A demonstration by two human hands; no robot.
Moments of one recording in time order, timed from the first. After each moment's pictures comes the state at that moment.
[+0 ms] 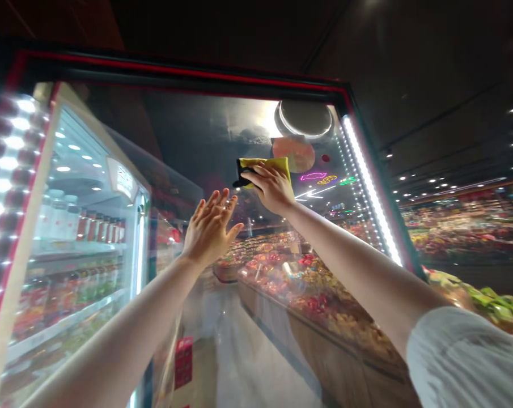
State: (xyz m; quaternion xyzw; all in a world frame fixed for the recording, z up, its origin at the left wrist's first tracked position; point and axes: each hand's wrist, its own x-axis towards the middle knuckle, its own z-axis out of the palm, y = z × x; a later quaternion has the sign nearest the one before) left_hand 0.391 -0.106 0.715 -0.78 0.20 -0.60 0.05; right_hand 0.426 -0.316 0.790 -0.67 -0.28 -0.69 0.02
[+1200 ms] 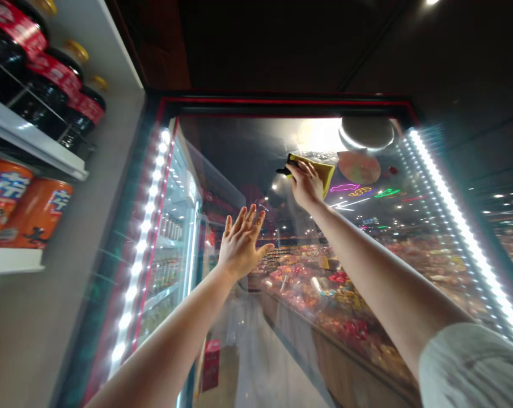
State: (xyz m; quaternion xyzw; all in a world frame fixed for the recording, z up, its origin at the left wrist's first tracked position) left_hand 0.376 0.015 0.689 -0.80 0.18 -0.57 0.03; right_hand 0.427 -0.198 0.813 -0.66 -0.18 -0.71 0.14
